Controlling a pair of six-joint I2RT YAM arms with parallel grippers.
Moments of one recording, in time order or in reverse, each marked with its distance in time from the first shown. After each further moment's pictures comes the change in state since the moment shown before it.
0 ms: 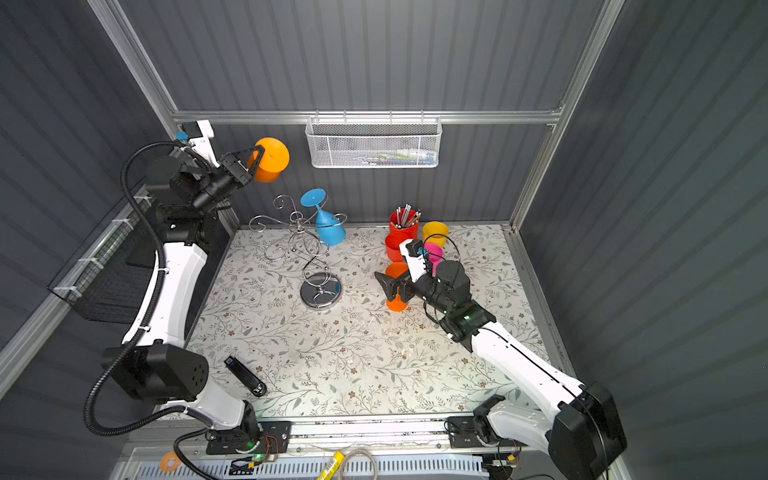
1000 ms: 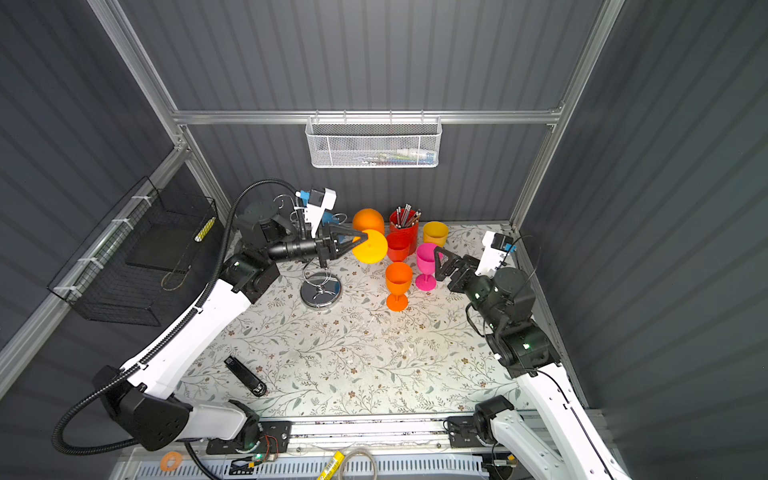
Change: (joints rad) left arm -0.579 -0.275 -0.434 -0.187 0.127 0.472; right arm -0.222 -0.356 0.123 -0.460 0.200 0.564
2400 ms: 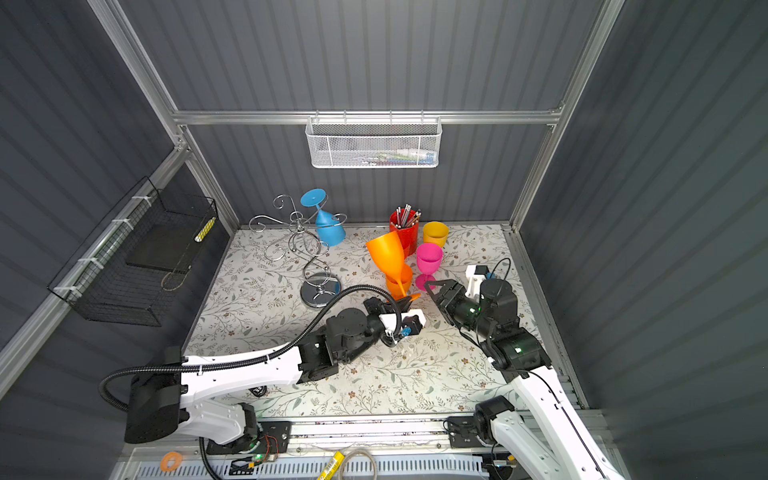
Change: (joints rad) left arm -0.651 0.083 -0.470 0.502 -1.215 1.085; right arm -0.019 -0.037 -0.138 -0.159 -0.309 0.499
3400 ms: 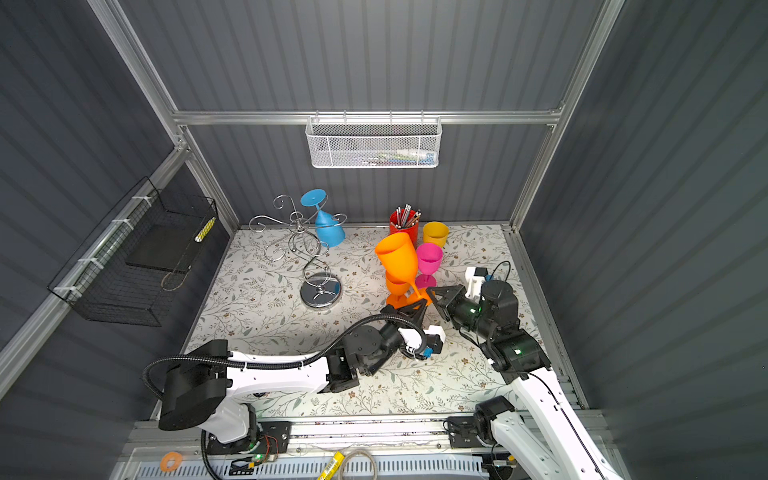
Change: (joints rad) left arm -0.084 0.183 -0.002 0.361 -0.130 0.270; right arm 0.000 -0.002 -0.024 0.042 -0.023 0.088
